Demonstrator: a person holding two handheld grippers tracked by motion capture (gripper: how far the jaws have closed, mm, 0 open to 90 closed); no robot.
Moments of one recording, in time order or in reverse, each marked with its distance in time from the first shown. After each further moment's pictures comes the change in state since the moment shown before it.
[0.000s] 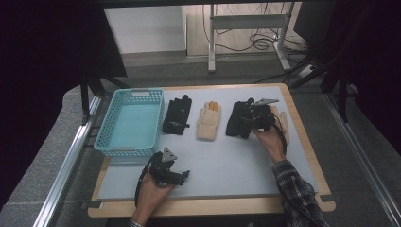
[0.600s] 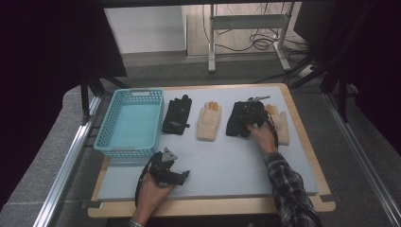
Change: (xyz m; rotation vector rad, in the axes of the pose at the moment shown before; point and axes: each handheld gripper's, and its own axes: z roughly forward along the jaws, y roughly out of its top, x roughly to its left) left arm 0.000 0.000 0.000 0.000 0.000 -0.001; right arm -0.014 0.001 0.051 0.095 -0.030 0.082
